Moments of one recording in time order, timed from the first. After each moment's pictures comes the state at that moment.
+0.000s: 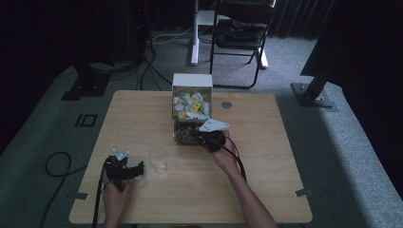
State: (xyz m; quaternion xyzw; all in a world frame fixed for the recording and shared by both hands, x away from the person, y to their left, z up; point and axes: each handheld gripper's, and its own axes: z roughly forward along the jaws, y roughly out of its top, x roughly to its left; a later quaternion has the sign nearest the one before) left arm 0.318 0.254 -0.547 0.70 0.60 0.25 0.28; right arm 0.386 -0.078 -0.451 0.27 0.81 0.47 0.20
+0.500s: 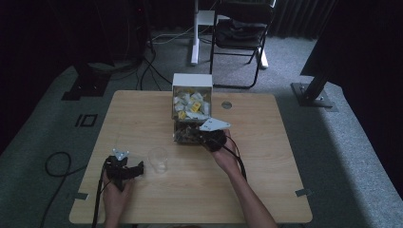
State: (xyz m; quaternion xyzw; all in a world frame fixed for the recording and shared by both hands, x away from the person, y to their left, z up) left arm 0.318 0.254 -0.547 0.70 0.60 0.25 0.28; right arm 0.384 -0.079 -0.443 0.27 0.81 0.48 0.21
